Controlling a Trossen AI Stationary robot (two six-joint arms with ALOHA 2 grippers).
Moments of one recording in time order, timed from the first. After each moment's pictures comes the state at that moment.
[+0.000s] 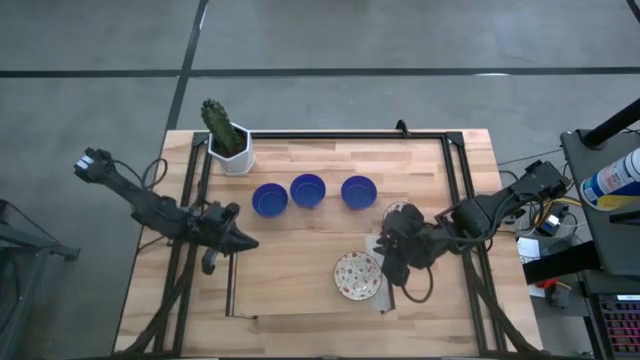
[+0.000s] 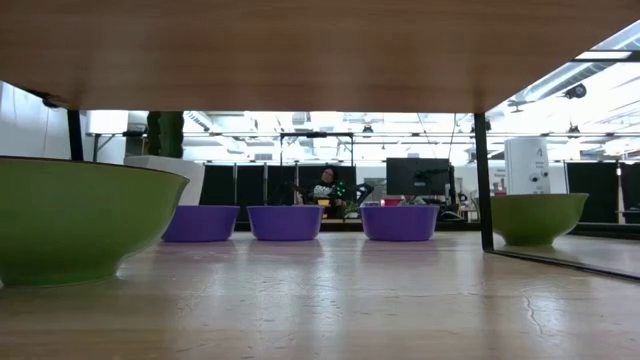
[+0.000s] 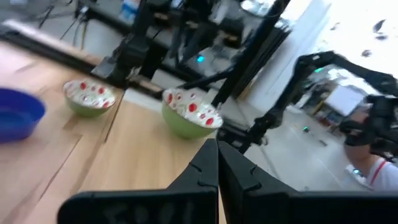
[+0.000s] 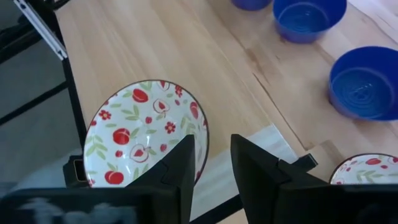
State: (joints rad) left arm -0.57 0.66 0.56 0.04 -0.39 -0.57; right arm 0.49 1.41 1.45 -0.99 0.37 0.92
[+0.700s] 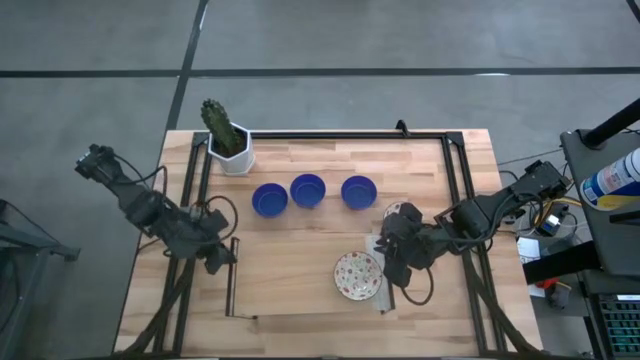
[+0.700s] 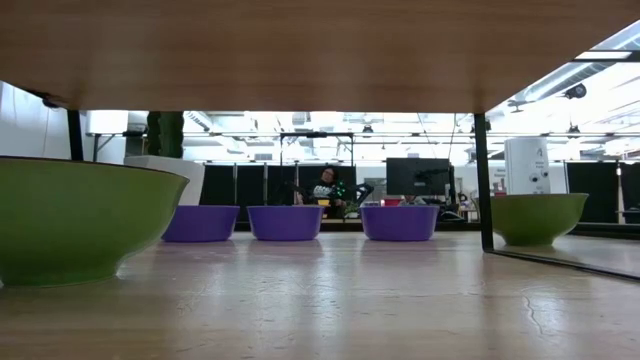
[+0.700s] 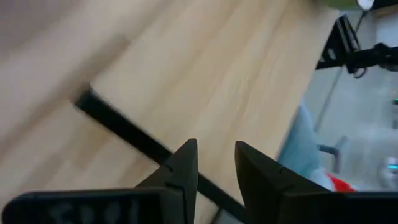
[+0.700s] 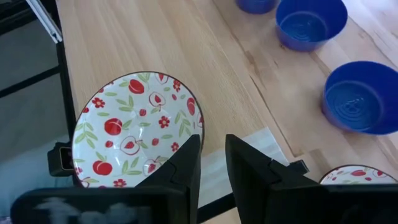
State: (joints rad) left arm -0.65 0.84 0.93 -0.90 -0.19 -1.43; right arm 0.49 1.41 1.45 -0.99 0.37 0.82
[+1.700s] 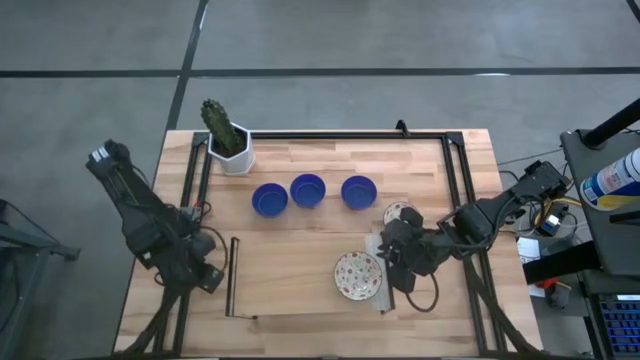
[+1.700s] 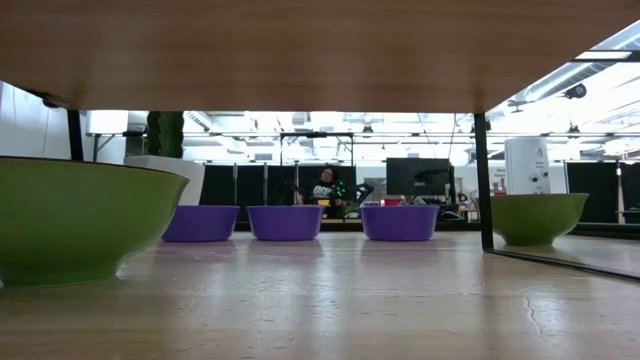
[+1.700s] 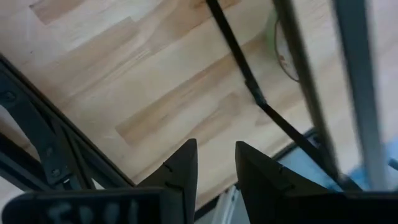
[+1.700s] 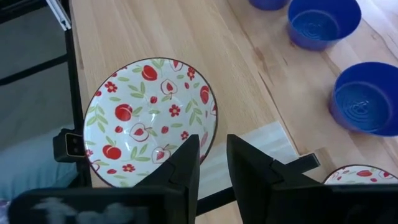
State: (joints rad) left arm -0.91 1.02 0.94 -1.10 -0.08 -1.97; right arm 0.53 1.41 1.45 -0.99 0.37 0.80
